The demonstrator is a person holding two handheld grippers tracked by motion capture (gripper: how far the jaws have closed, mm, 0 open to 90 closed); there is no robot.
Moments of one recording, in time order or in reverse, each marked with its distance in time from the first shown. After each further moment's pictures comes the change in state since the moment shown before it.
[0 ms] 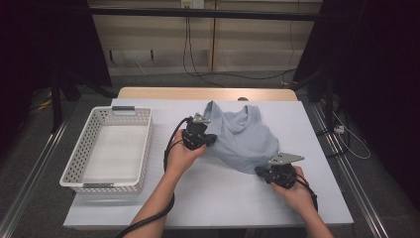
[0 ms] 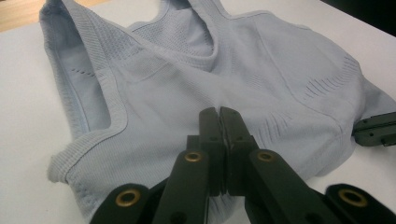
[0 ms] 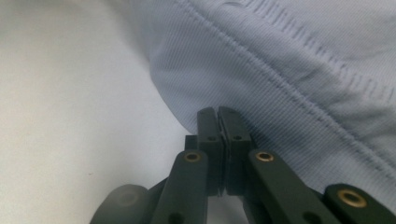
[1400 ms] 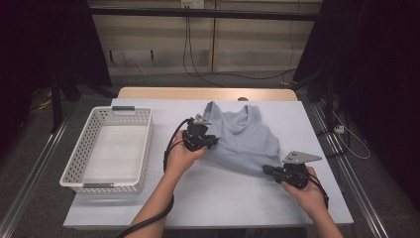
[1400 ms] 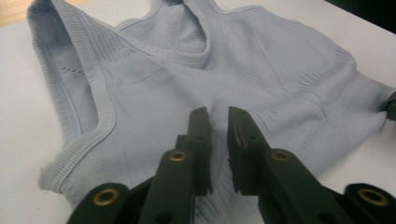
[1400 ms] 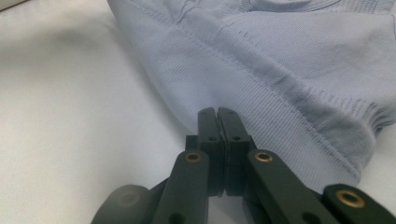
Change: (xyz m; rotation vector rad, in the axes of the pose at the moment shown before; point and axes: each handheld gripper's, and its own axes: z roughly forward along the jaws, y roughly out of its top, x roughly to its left) left arm -0.004 -0.002 -0.001 0.010 -0.026 0.010; right arm -0.012 -0.002 -0.031 -0.090 0.049 0.068
